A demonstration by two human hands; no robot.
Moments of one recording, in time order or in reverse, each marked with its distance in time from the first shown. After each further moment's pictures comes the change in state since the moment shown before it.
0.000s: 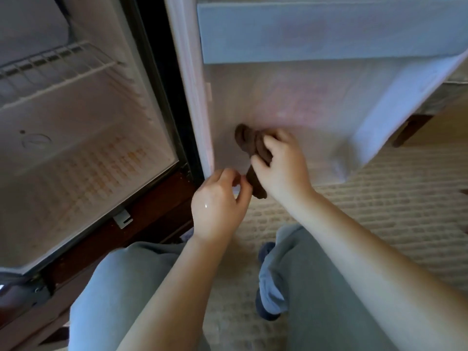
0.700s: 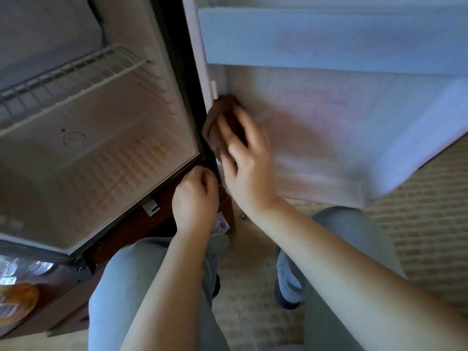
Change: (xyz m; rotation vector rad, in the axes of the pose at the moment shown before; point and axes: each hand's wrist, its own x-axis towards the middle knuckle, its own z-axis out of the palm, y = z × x) left_hand -0.013 -0.045 -0.050 0.015 -0.015 -0.337; right_hand -0.029 -0.074 0.043 0.131 0.282 -0.336
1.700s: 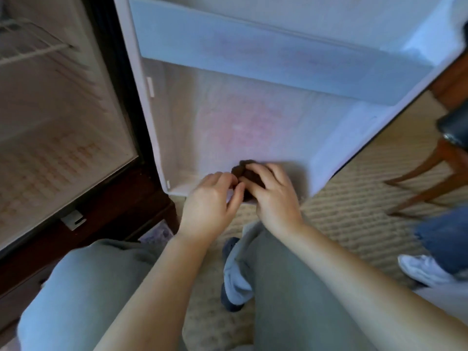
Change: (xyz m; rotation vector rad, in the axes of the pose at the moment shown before) left_hand -0.028 0.067 0.058 -0.134 -0.212 0.505; right_hand -0.065 0.099 -0.101 -0.508 -0.364 -0.061
